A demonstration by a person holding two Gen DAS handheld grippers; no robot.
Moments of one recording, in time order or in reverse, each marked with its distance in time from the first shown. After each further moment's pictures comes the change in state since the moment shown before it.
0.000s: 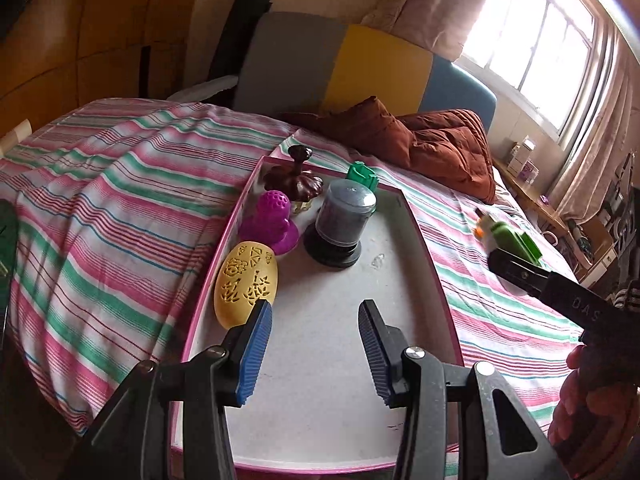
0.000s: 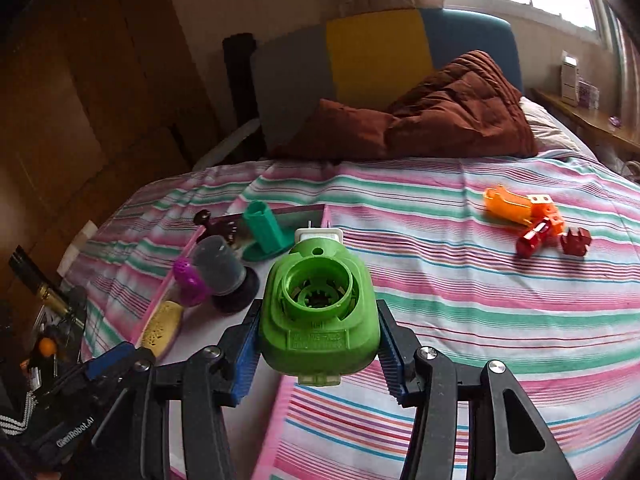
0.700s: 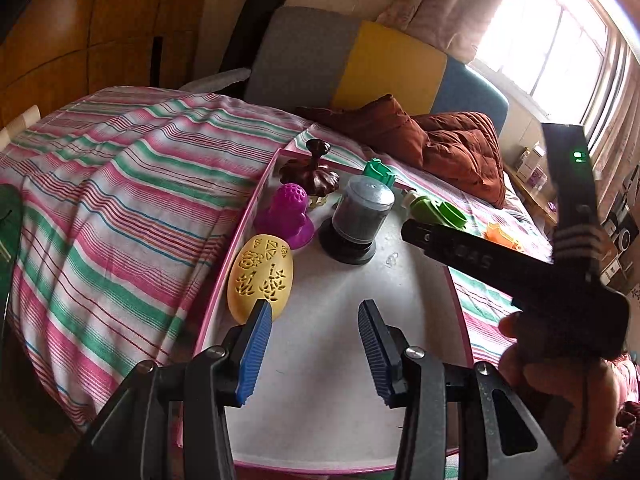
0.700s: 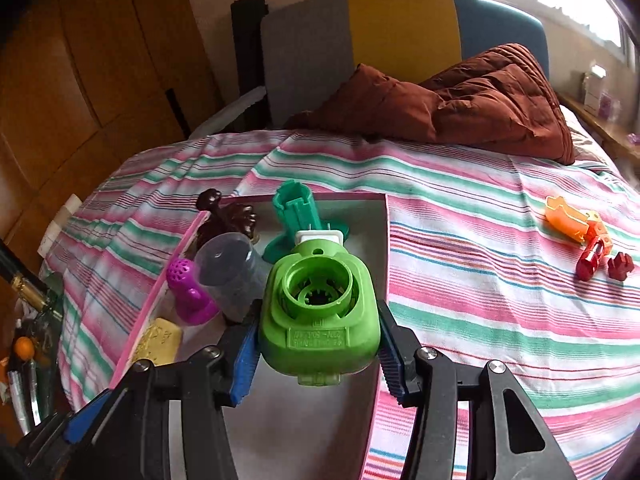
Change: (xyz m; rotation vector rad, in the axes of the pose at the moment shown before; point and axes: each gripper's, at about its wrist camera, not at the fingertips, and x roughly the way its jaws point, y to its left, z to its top) left arm 0.004 0.010 -0.001 -0.040 0.017 0.015; right arm 0.075 0.046 0.017 -0.048 0.088 -0.070
